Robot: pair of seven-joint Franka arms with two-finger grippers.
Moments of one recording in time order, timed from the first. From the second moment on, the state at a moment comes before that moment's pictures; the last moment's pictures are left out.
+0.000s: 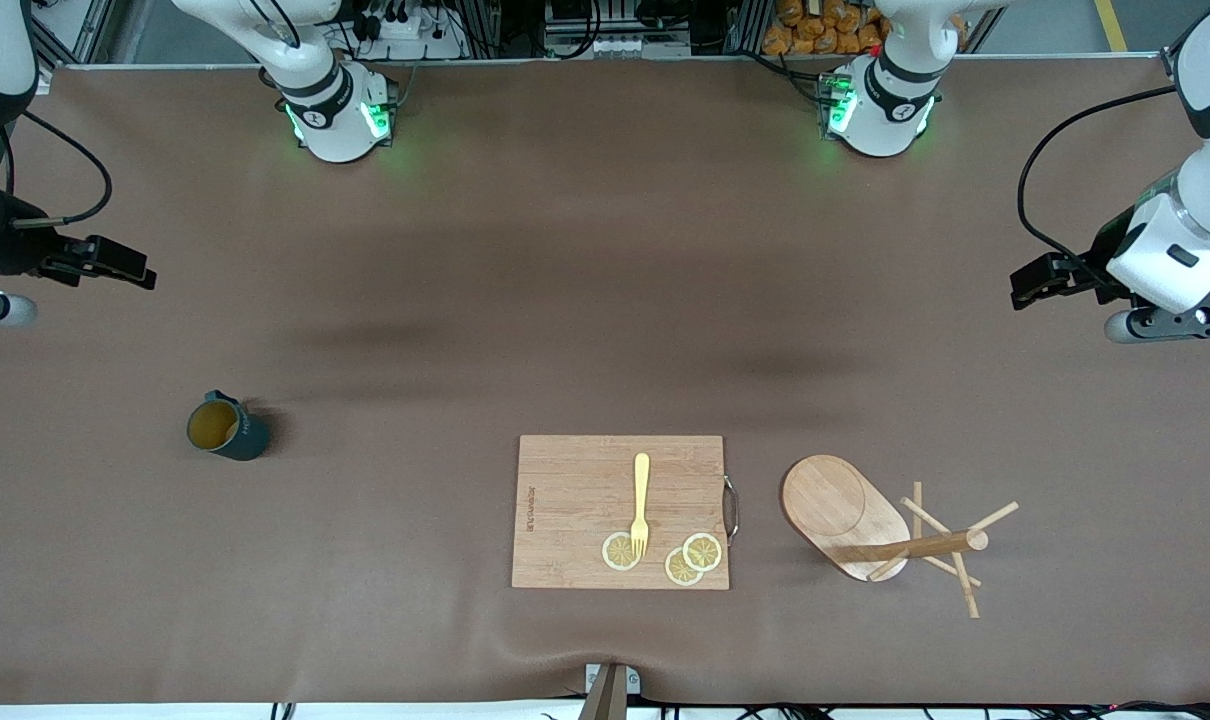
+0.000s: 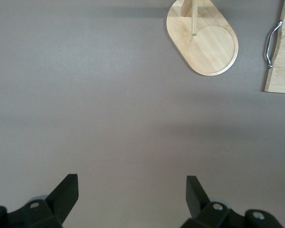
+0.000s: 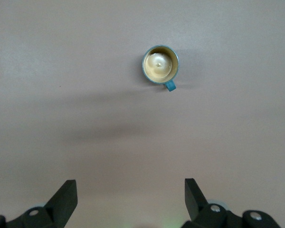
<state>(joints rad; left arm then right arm) 0.16 0.04 -0.23 -1.68 0.04 1.66 -0.13 -0.07 -0.01 -0.02 -1.75 0.03 1.61 -0.02</state>
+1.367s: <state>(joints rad) 0.16 0.04 -0.23 -1.68 0.04 1.66 -0.13 -0.05 0.43 -0.02 -1.75 0.03 2.15 -0.03</state>
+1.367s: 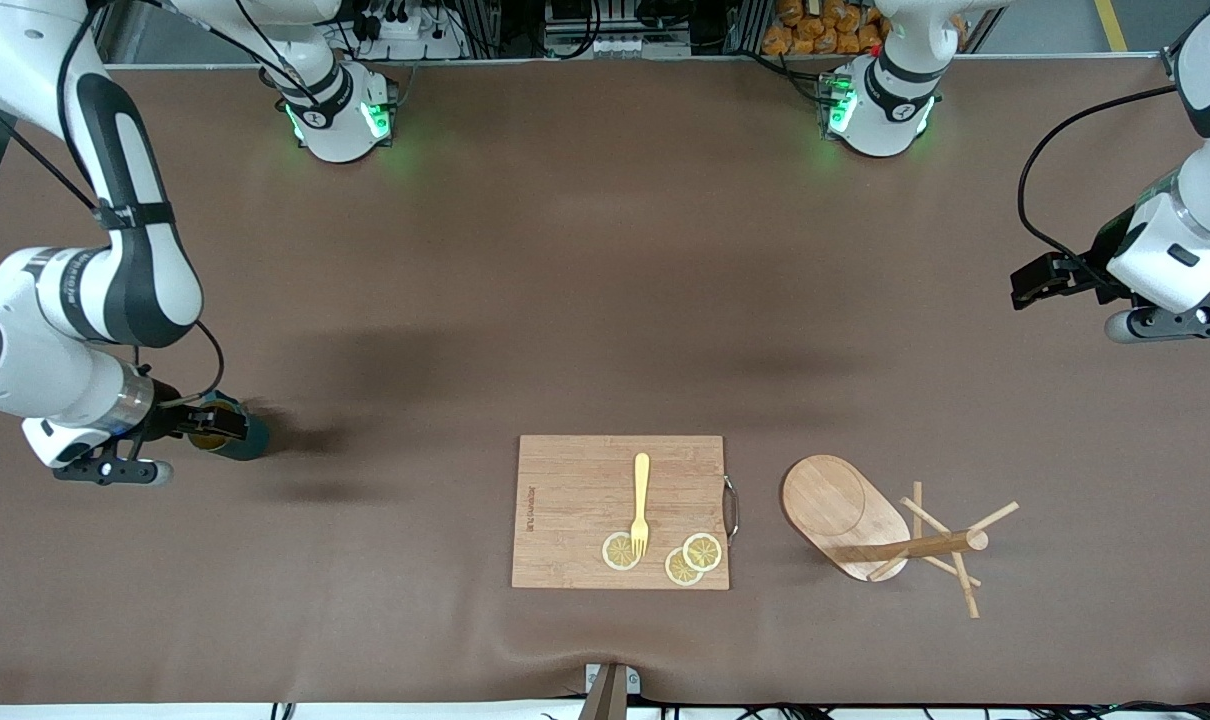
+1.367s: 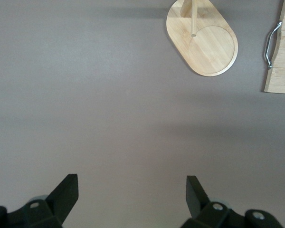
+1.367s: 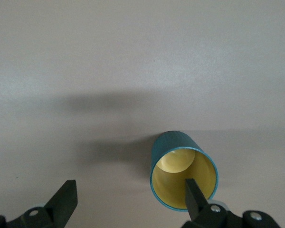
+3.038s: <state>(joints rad) 0.16 0.06 -0.23 -1.68 0.04 1.67 -0.13 -0.07 0.56 -0.02 -1.75 0.03 2.18 -0.10</state>
